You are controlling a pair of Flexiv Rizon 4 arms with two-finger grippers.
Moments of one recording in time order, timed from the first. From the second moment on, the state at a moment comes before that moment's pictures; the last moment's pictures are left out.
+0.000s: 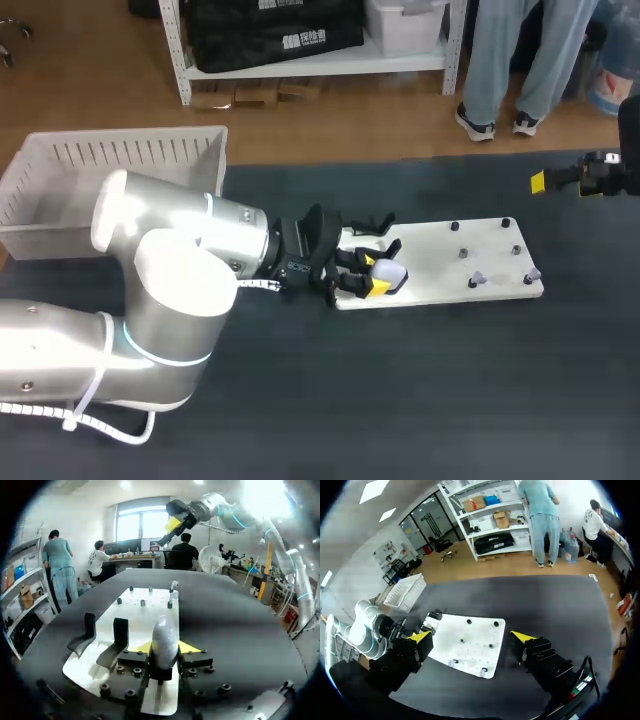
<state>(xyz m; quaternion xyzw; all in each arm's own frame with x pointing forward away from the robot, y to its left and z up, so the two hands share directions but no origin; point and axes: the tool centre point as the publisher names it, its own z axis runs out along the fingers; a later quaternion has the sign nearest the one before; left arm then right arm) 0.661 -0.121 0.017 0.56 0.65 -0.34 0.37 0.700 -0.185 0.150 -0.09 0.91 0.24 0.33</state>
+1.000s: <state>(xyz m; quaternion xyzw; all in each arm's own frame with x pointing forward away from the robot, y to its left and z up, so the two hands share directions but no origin) 0.664 -0.107 0.098 0.57 0.61 -0.34 0.42 0.694 -0.164 0.153 -0.12 0.90 0.24 0.33</state>
